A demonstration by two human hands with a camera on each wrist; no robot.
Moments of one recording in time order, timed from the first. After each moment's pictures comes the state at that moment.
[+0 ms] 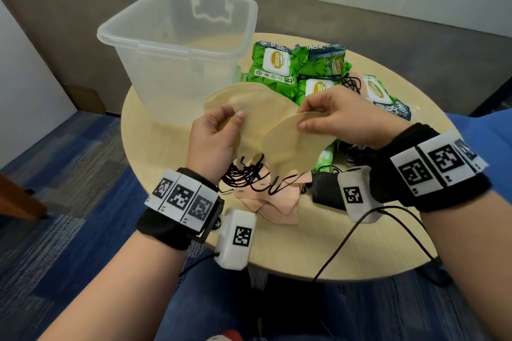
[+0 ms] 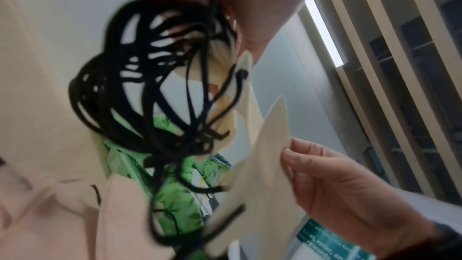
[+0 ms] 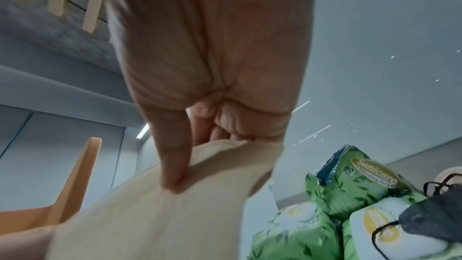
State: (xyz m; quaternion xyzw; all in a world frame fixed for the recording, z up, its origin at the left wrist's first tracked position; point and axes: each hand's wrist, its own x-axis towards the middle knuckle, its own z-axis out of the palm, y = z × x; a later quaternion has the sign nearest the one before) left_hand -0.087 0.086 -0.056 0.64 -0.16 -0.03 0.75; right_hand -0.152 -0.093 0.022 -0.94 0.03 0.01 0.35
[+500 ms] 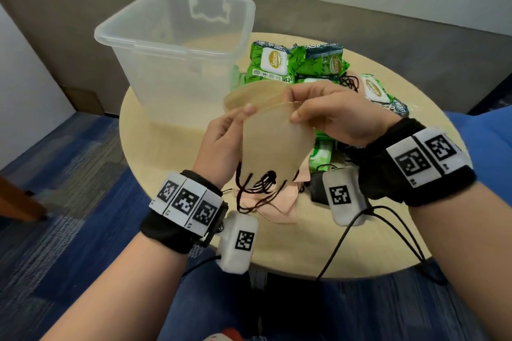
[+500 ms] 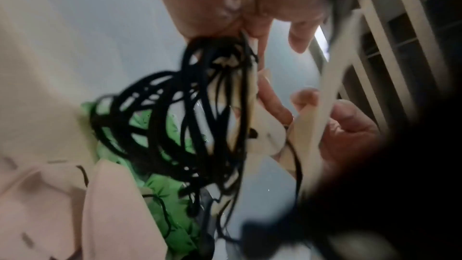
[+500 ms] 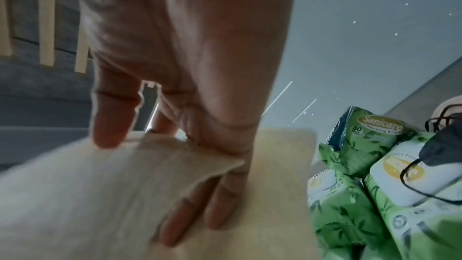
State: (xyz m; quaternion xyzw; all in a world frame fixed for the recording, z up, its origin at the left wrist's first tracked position) left_hand -0.101 0.082 -0.048 0.58 -0.26 -0.10 0.77; right_hand -0.153 -0.075 0.027 -0.79 -0.04 0.08 0.61
